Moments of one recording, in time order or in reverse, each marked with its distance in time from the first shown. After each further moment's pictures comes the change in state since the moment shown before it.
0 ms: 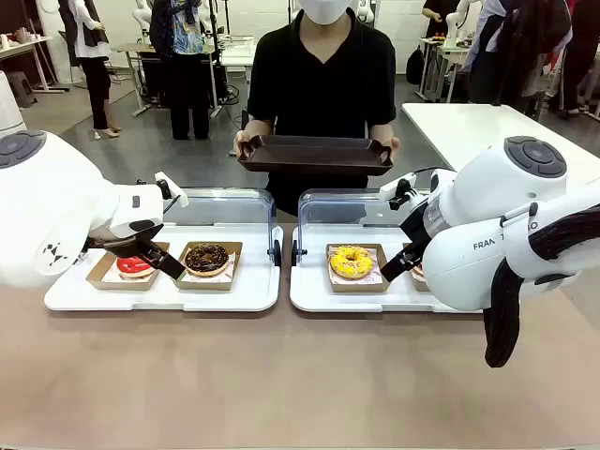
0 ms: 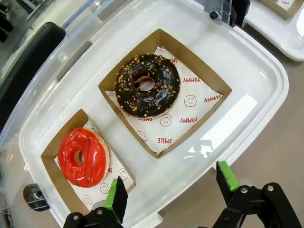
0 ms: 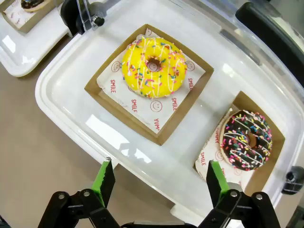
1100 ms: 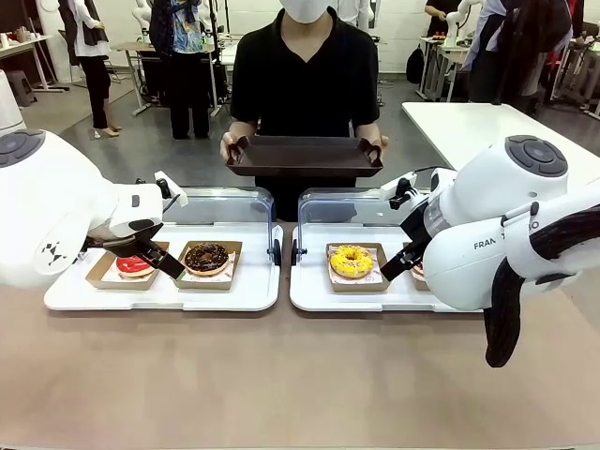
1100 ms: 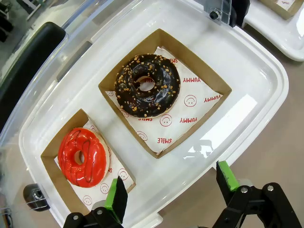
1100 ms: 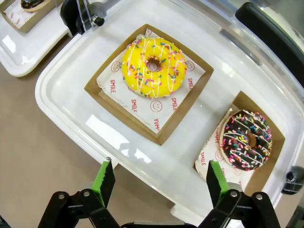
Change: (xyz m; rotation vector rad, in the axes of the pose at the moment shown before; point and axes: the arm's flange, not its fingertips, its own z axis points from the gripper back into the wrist) left arm 0.000 0.000 0.000 0.000 0.000 0.000; right arm 0.000 0.000 0.000 0.000 0.000 0.000
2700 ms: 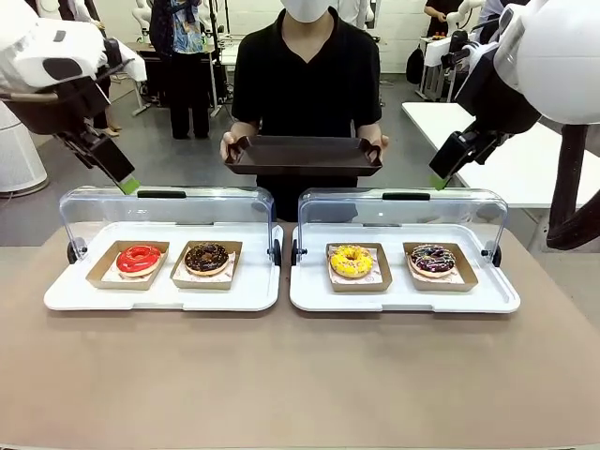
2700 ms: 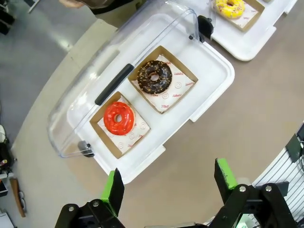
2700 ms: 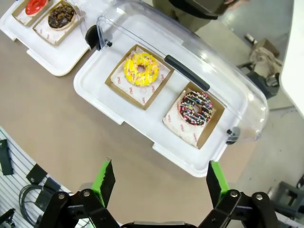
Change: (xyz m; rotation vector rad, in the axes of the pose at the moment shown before) left arm 0.066 0.008 0.221 -0.004 0.074 -0.066; right arm 0.070 -0.023 0.215 -0.047 0.095 -0.014
